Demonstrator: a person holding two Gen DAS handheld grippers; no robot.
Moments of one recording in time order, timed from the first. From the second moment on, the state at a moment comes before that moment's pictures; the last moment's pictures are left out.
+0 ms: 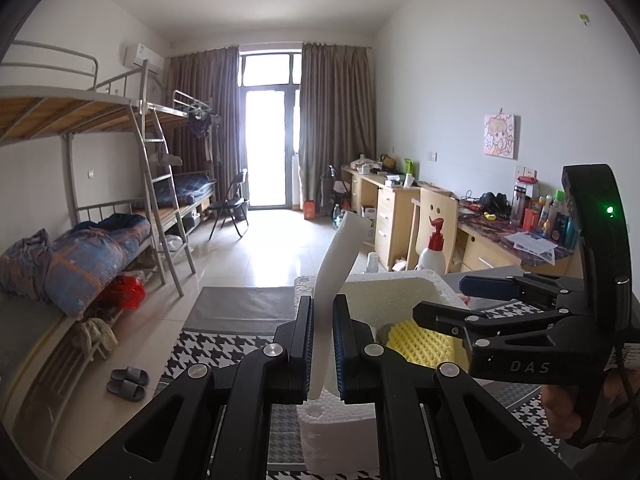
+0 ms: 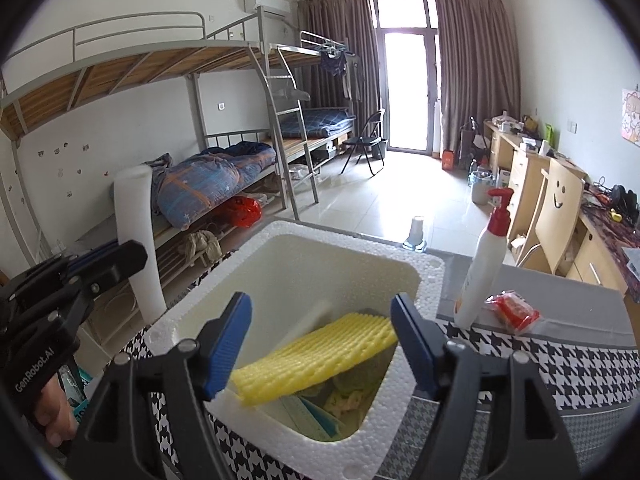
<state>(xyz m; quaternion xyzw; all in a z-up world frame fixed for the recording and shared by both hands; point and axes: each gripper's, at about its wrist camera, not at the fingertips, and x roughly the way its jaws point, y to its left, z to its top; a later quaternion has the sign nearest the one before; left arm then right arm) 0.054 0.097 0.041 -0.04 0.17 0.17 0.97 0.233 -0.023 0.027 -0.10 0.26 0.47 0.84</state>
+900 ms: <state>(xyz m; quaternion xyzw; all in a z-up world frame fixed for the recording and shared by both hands) 0.074 0.082 0.043 -0.03 0.19 0.13 0.97 0.225 -0.063 0.035 -0.10 0.21 0.43 0.87</state>
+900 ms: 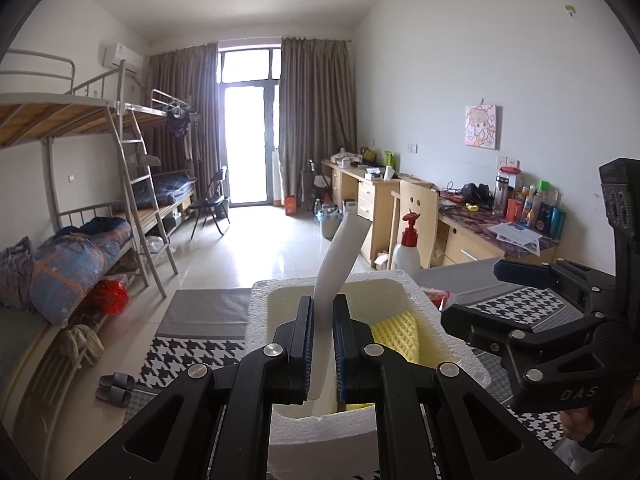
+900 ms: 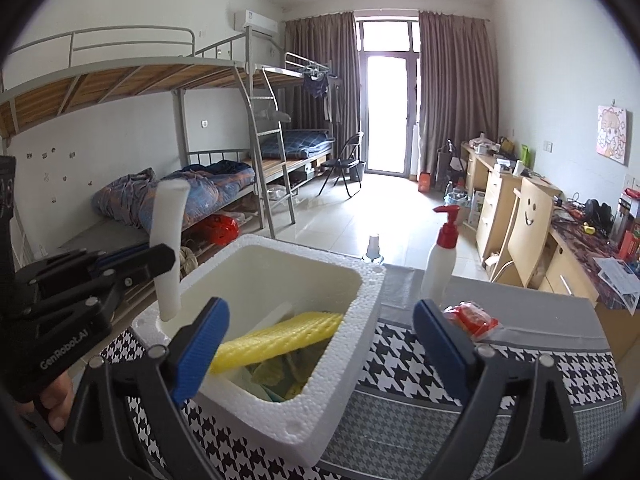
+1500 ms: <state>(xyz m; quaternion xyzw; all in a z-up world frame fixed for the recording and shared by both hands) 0.096 0.073 0.041 -0.03 0.21 0.10 0.97 0.238 -0.098 0.028 -0.07 0.22 0.40 0.89</state>
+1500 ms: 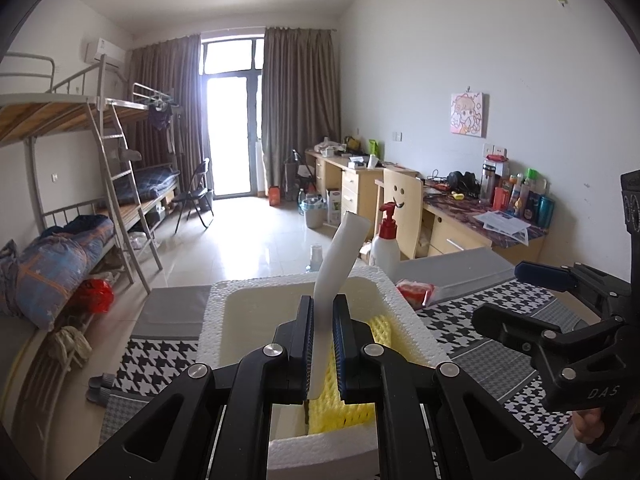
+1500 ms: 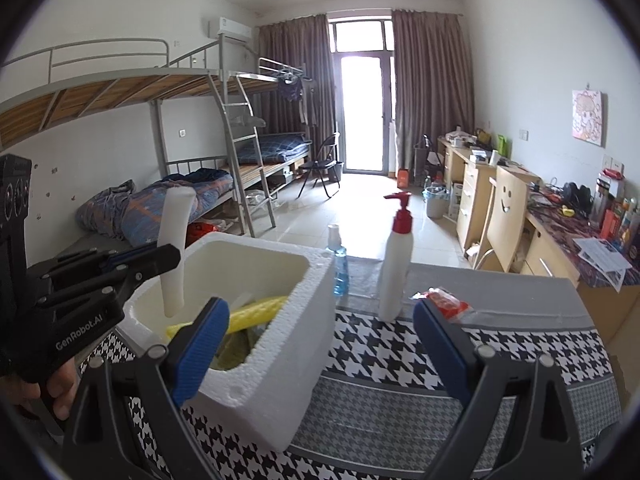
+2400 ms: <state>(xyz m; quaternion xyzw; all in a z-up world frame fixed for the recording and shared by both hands) 0.089 0.078 0.042 -0.05 0.19 0.14 0.97 0.240 -0.120 0.032 -0.06 0.22 0.39 0.89</state>
